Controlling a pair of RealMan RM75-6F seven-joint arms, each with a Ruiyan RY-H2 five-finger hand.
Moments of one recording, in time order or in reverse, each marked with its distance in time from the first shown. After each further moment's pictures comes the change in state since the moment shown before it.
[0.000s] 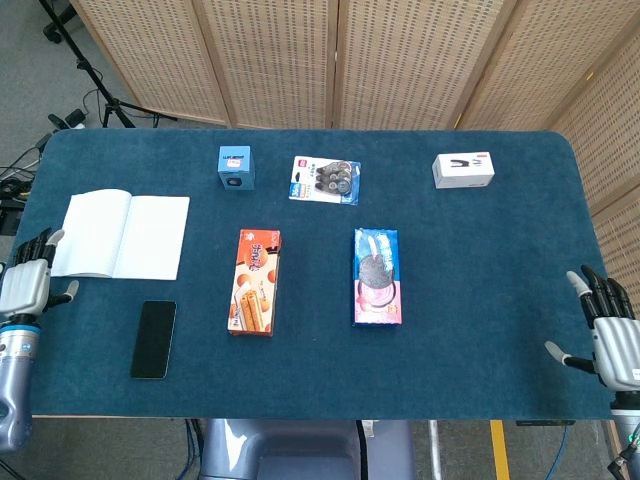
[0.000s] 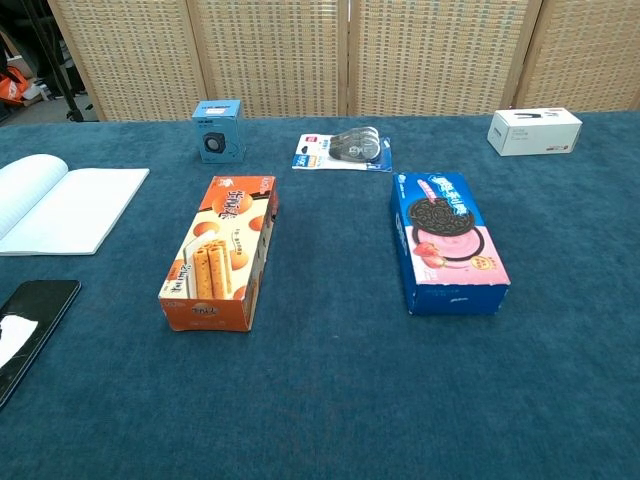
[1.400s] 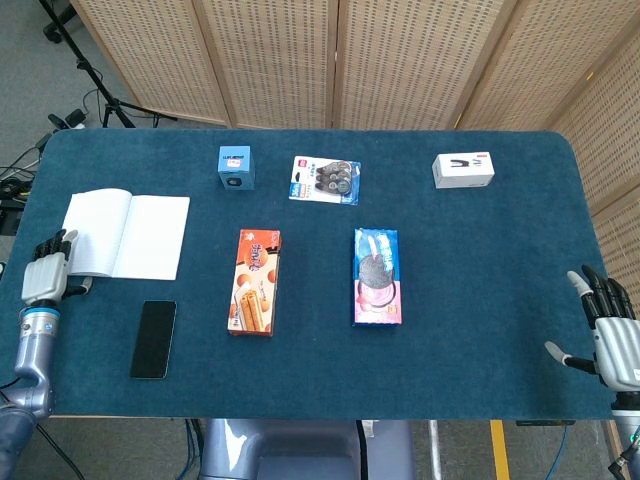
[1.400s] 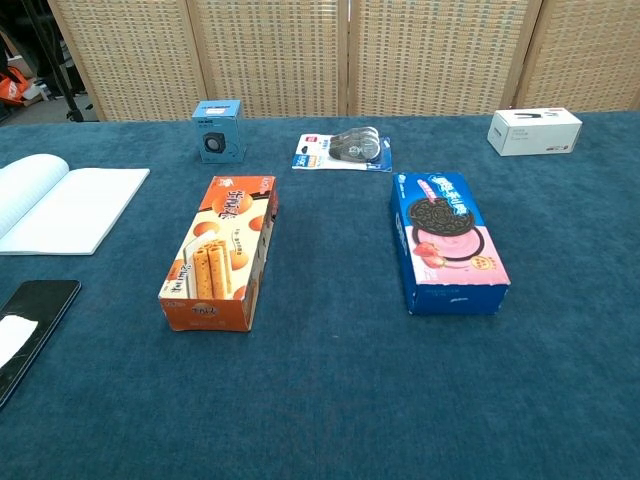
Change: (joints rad) left arm -0.128 -0.273 0.003 0.536 0.051 -0.241 -0.232; right arm -0.002 0.006 -0.001 -0.002 -0.005 0.007 0.024
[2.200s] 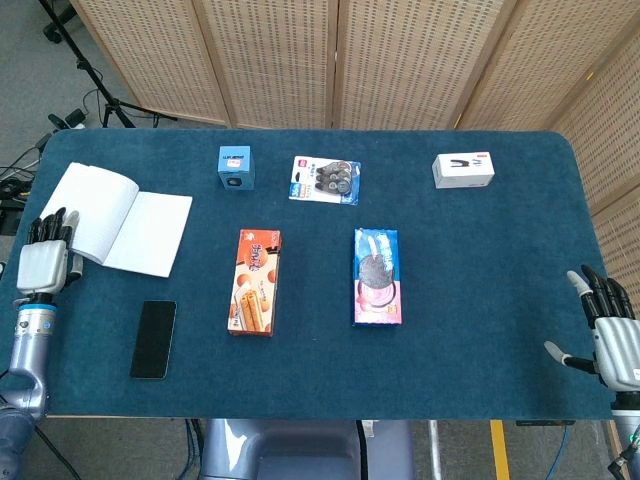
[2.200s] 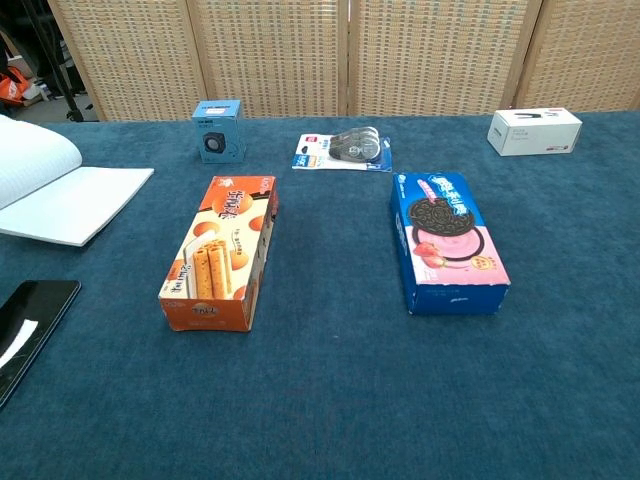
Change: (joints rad) left arm 0.003 -0.023 0.054 0.088 0.094 0.294 0.085; right arm 0.001 -0.001 0.001 -0.001 0.004 -0.003 0.002
